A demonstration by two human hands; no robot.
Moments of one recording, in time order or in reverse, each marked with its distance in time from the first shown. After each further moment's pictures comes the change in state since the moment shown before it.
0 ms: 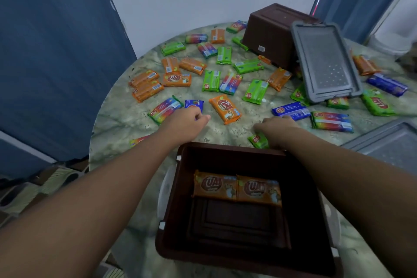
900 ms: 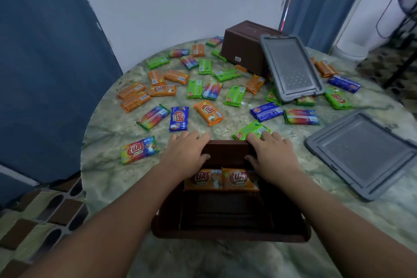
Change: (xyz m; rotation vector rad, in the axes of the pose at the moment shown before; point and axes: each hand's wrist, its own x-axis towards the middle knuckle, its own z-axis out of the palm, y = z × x) left_hand -0.073 0.024 0.041 0.496 0.033 0.350; right_hand -0.132 -0.046 0.038 0.263 0.409 0.234
